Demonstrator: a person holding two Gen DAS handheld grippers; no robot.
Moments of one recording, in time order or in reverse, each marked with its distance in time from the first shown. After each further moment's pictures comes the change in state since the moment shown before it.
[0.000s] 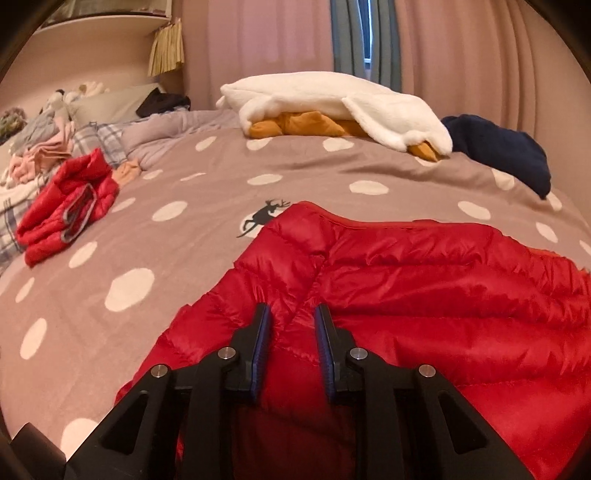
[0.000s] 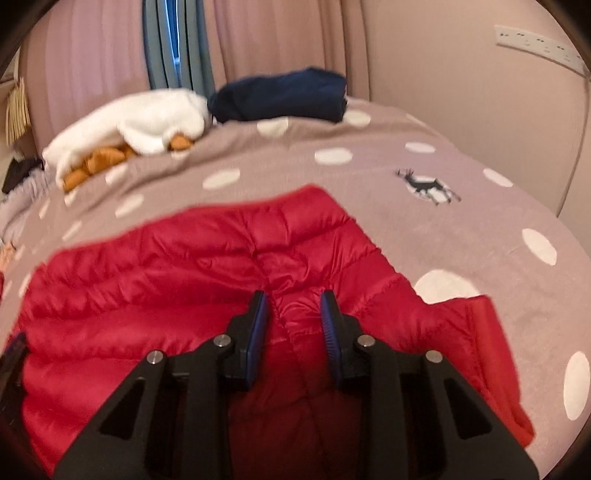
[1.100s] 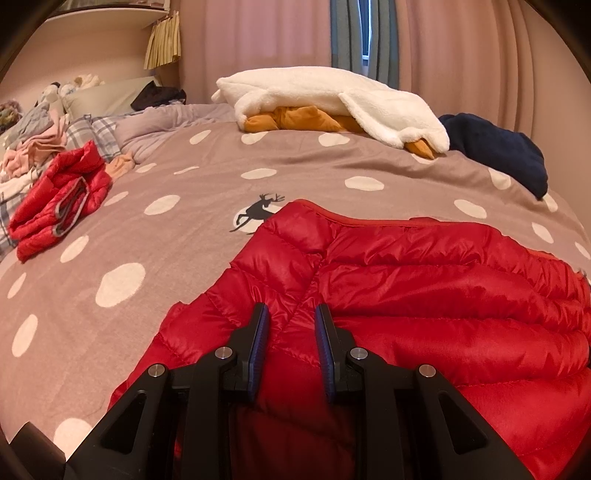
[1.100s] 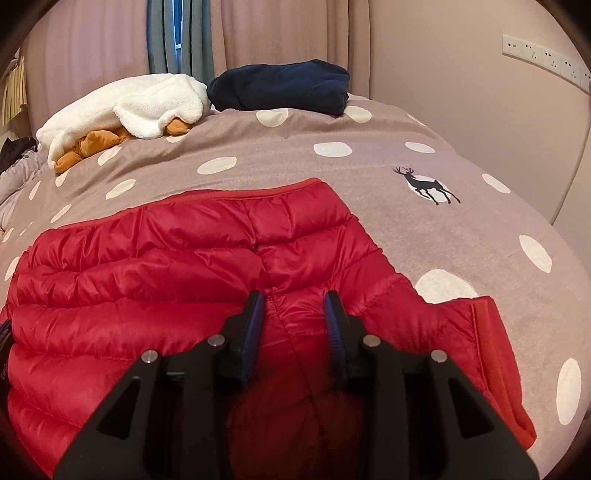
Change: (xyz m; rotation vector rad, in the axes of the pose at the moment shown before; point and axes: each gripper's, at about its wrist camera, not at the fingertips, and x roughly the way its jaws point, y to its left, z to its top) left arm 0.004 0.001 0.004 -0.003 0.024 -0.017; right arm 0.003 0.004 0.002 -0.041 0.017 -0.045
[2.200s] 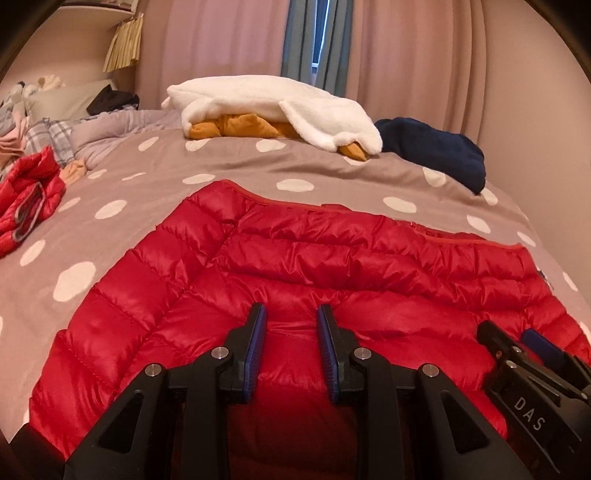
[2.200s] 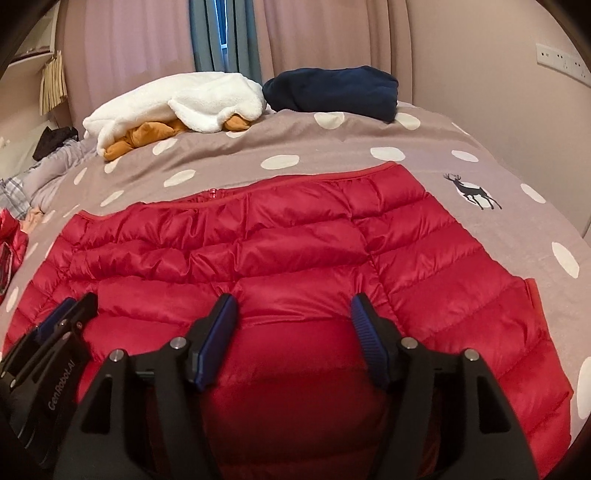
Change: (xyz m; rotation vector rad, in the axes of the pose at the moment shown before) left arm -0.029 -0.024 -0.012 0.036 -0.022 -0.220; right arm -0.024 0.034 -0.014 -0.063 -0.012 0.152
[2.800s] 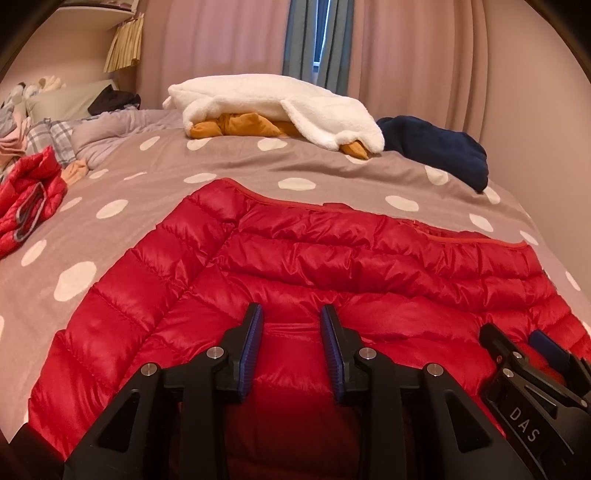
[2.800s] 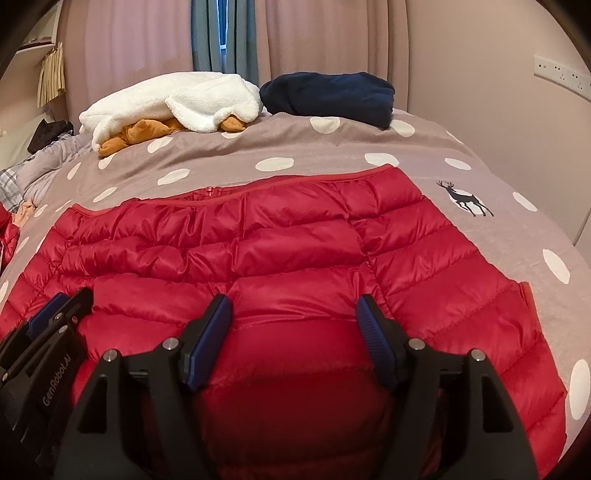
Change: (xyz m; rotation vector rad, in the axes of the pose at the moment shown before) left arm 0.001 -0.001 0.001 0.004 0.004 0.011; right arm -0.002 0.005 -0.003 -0.026 -0.019 -0.042
